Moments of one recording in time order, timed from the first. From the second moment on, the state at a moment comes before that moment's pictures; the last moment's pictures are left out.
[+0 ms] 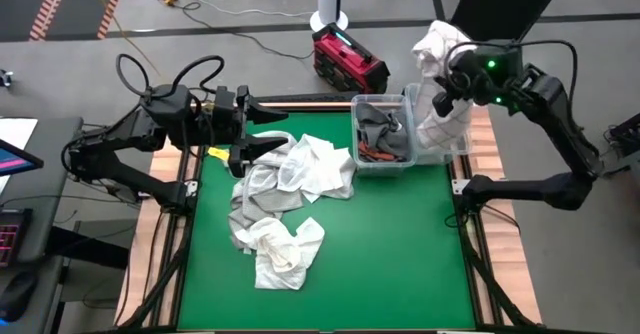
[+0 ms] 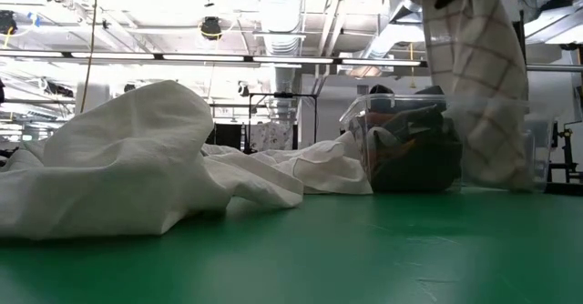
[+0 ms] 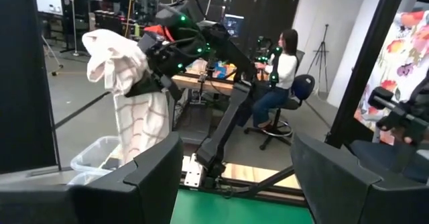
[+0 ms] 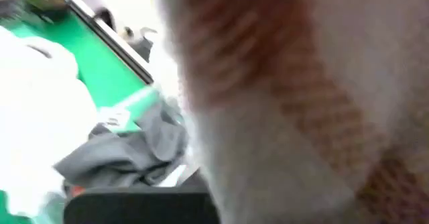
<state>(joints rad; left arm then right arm) -0.02 1.19 1.62 -0.35 -0.10 -0.14 -0.77 1.06 1.57 -1.09 0.16 -0.13</state>
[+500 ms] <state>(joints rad) -0.02 1.19 1.62 -0.35 -0.09 -0.14 -0.88 1.16 1.57 -1.29 0.19 -0.05</state>
